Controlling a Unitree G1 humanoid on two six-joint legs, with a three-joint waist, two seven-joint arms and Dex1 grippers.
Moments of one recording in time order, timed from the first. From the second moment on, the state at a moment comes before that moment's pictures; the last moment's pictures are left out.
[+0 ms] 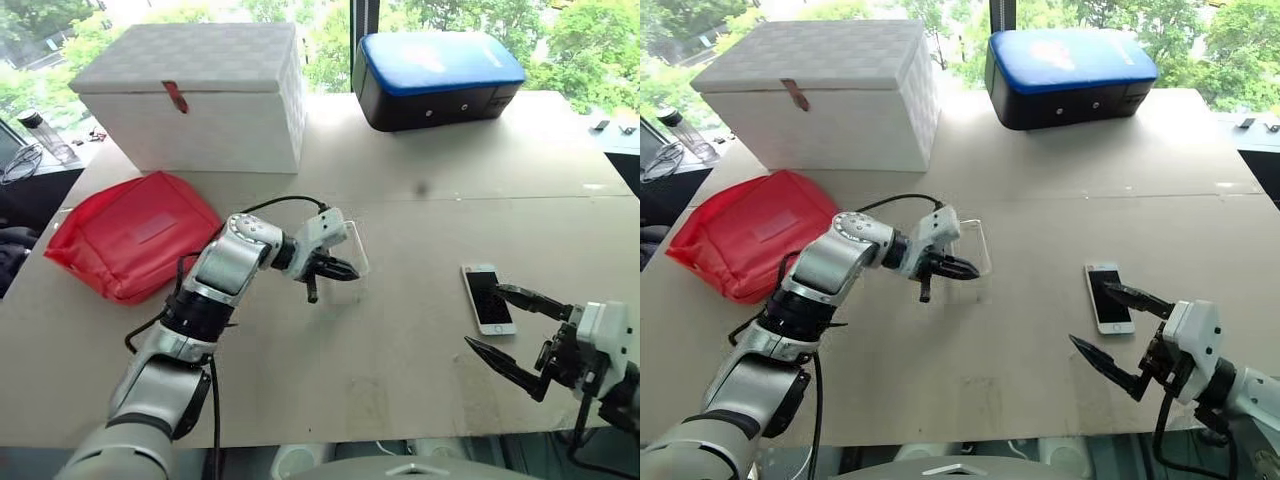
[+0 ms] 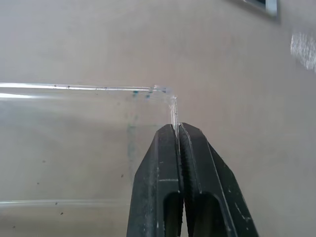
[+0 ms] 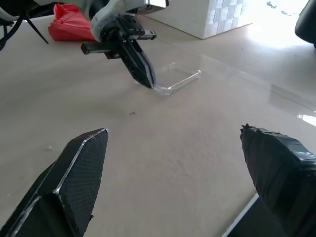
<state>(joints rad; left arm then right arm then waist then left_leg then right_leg) -0.69 0.48 -0.22 -0.12 -0.15 1.09 -1.17 0.49 -0.63 -0.33 -0.71 0.60 0.21 0.87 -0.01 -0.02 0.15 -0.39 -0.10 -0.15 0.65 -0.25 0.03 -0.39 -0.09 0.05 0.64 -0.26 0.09</state>
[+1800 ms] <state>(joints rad) -0.67 0.52 -0.32 0.01 -0.11 0.84 -1.33 0.64 -0.62 -0.57 -0.64 0.62 0.17 0.95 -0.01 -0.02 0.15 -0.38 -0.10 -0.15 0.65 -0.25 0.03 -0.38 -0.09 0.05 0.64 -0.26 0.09</state>
